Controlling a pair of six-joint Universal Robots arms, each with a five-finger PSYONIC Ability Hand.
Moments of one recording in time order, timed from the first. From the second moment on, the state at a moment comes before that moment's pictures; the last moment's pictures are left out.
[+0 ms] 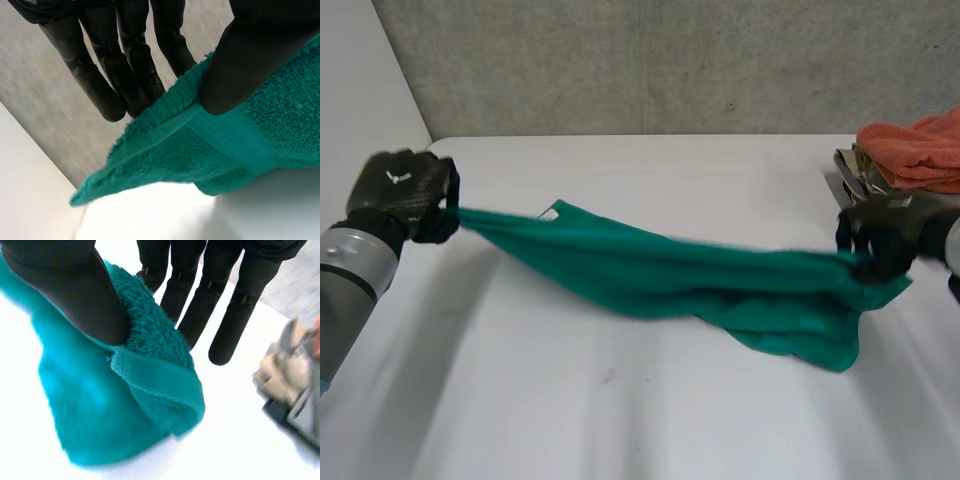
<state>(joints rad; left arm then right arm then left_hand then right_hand) 4.59 -1.67 -1.82 3.46 -1.38 3.45 1.65 -1.31 1.36 0.57 1.25 2.66 1.16 1.20 1.19 1.20 0.98 1.12 1.17 1.19 1.19 0.99</state>
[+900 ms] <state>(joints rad) 4.59 -1.92 -1.72 3.67 -1.40 3.52 1.70 -1.07 1.34 -0.06 1.39 2.84 1.16 1.20 1.19 1.20 0.98 1.12 1.18 1.19 1.20 1.02</state>
